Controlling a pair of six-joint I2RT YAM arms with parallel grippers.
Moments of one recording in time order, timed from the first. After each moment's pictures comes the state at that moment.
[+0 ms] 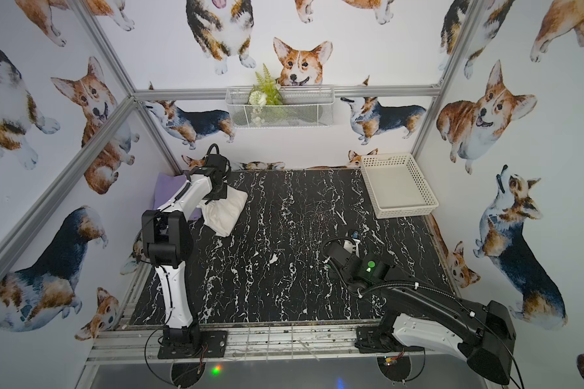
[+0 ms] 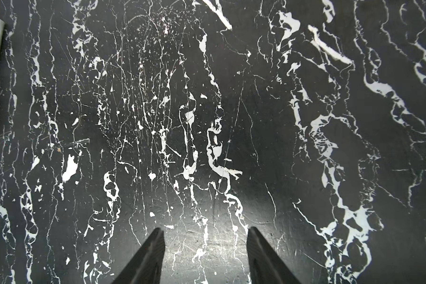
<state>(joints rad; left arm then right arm) -0.12 2.13 1.89 -0.88 -0.47 -0.12 0.99 1.01 0.80 -0.92 0.44 1.07</state>
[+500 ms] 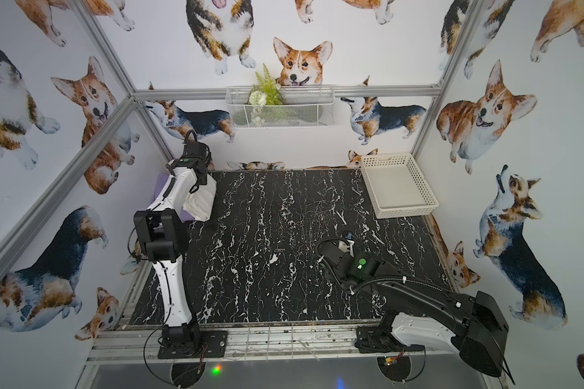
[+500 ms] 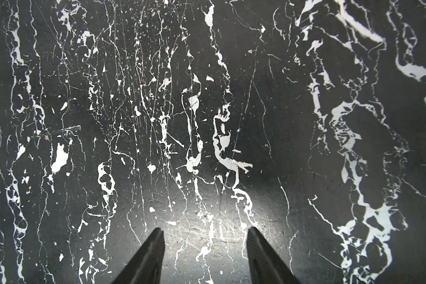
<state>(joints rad) 0.03 2.24 2.10 -0.84 -0.61 -0.03 0.99 1.09 0.79 -0.87 0.39 1.07</state>
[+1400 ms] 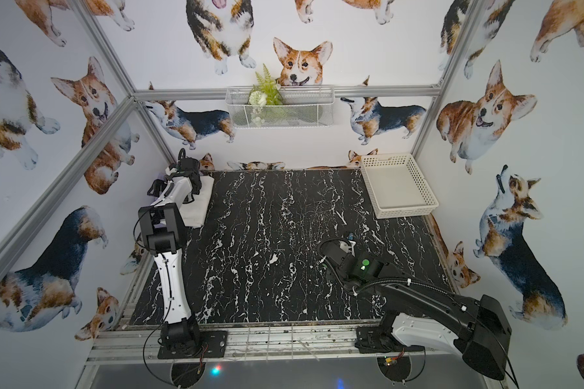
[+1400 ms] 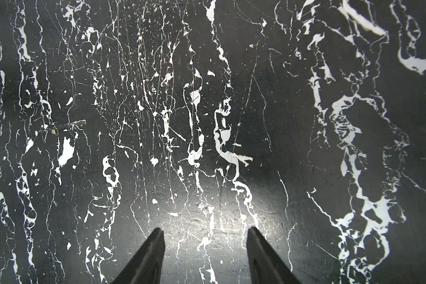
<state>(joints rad) 0.12 2.39 2.09 -0.73 -1.07 0.05 0.99 1.06 0.80 -0.90 0.36 1.07</state>
